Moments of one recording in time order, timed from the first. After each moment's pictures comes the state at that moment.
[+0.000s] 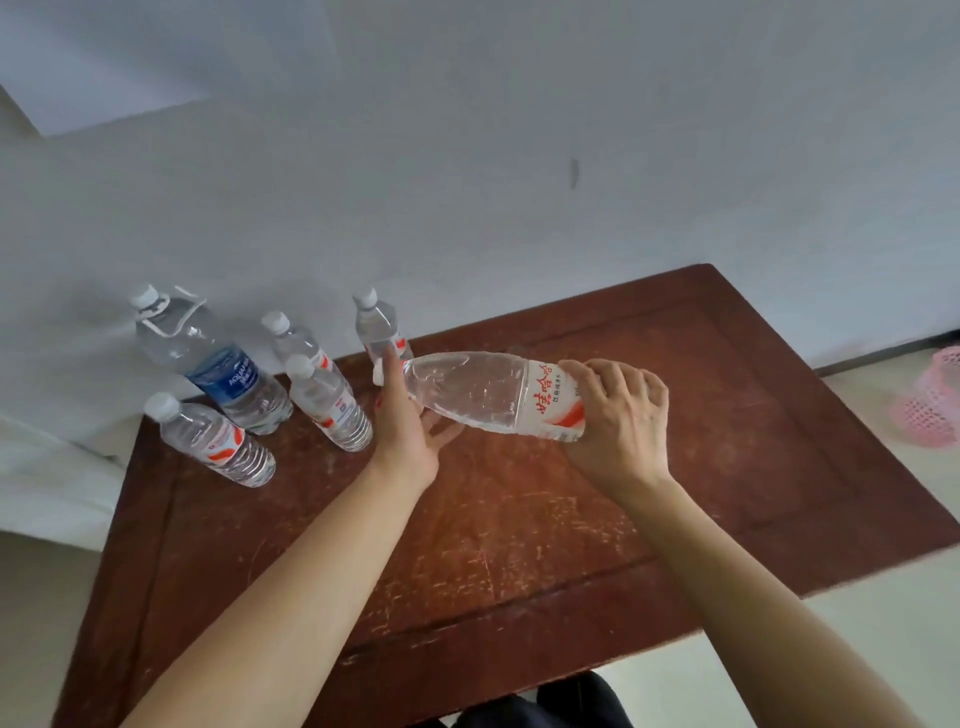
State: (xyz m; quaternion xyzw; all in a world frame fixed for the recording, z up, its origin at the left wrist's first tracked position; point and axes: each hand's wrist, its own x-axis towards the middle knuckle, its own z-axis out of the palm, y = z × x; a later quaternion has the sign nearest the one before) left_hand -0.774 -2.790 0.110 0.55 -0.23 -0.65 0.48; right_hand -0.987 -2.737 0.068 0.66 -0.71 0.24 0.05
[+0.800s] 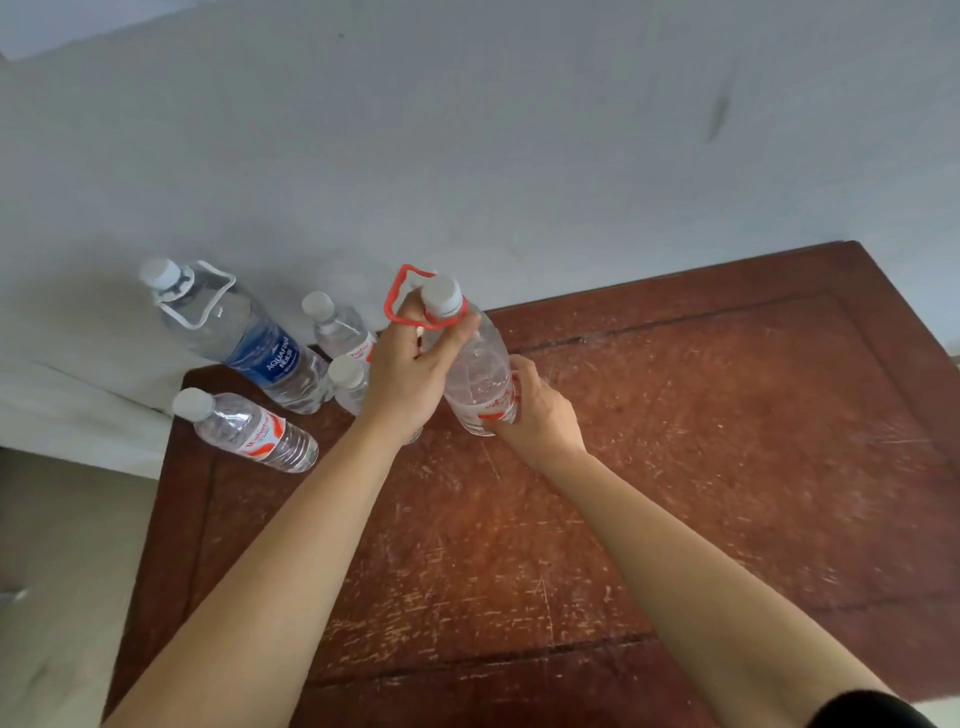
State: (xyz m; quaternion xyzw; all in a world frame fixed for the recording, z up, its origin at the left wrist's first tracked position) left_hand -0.711 -2.890 0.106 0.58 -0.61 -0.36 0.40; right_hand -0.861 -2.867 0.005 0.62 -0.66 0.22 -0.36
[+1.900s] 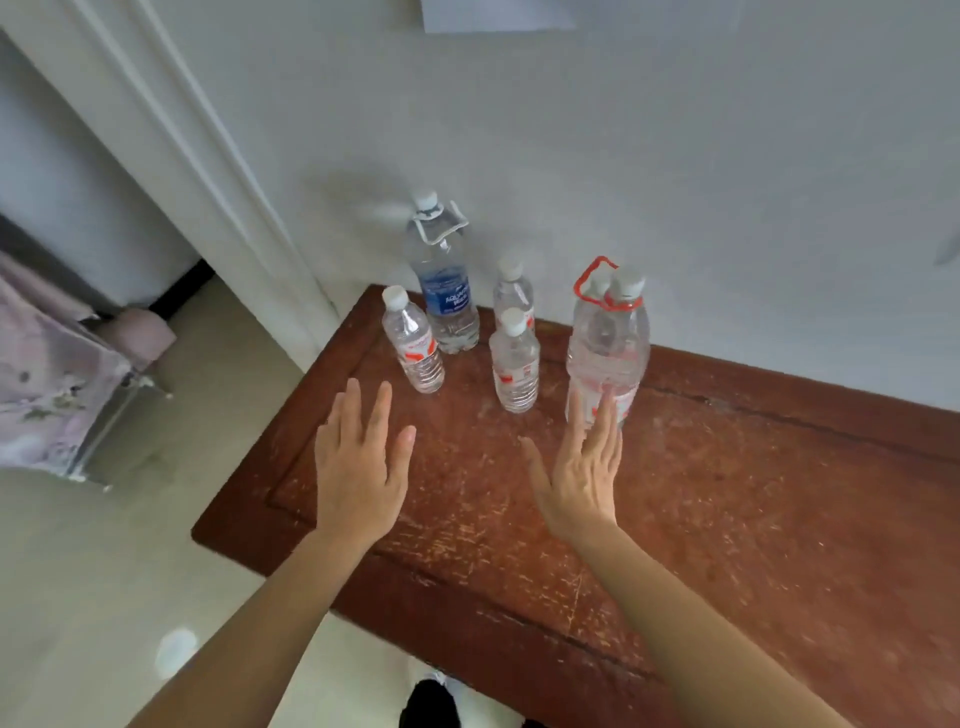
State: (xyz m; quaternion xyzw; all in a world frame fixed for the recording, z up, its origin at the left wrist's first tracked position) left_hand -0.590 -2.678 0.063 0.83 -0.53 -0.03 0.17; right_hand -0.811 -2.780 0.005 0.76 -0.57 0.21 -0.22
